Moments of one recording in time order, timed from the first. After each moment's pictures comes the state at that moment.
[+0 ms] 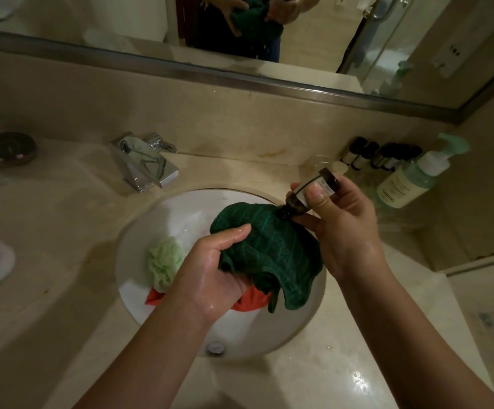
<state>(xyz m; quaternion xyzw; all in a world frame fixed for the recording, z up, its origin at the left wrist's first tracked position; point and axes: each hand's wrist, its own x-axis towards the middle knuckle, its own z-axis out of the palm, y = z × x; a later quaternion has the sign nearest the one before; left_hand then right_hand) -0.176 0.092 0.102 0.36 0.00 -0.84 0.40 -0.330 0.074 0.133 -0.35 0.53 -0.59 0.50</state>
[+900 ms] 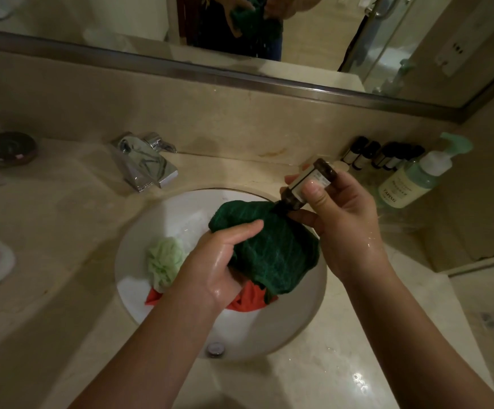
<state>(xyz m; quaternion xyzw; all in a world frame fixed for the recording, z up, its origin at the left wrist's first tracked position) -0.185 0.082 0.109 0.42 -0.07 -0.82 0.38 -0.330 0.074 0.138 -0.40 0.50 -0.58 0.49</state>
